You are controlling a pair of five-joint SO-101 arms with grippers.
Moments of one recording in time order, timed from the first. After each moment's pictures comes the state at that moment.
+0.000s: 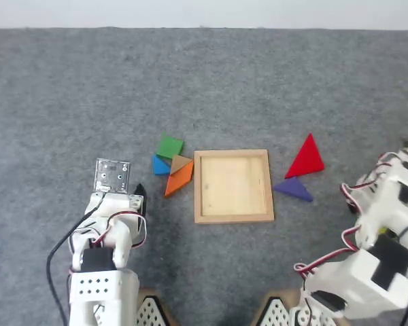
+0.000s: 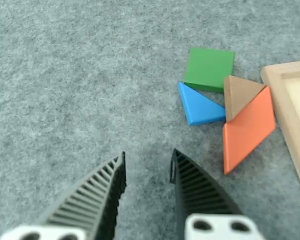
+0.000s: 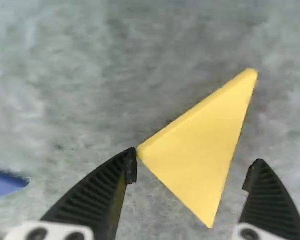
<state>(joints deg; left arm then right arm) -10.5 -82.8 97.1 42.6 -4.2 33.0 2.5 32.6 60.3 -0.7</state>
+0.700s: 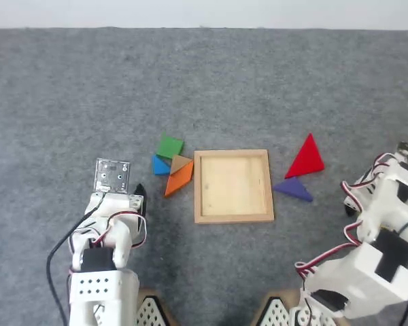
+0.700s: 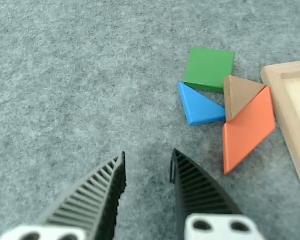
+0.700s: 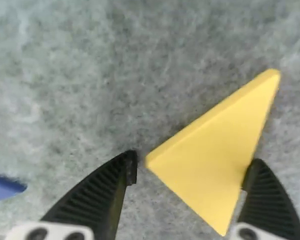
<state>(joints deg) -10.5 -82.8 97.1 42.6 -4.2 31.7 6.1 32.4 57.9 -0.7</state>
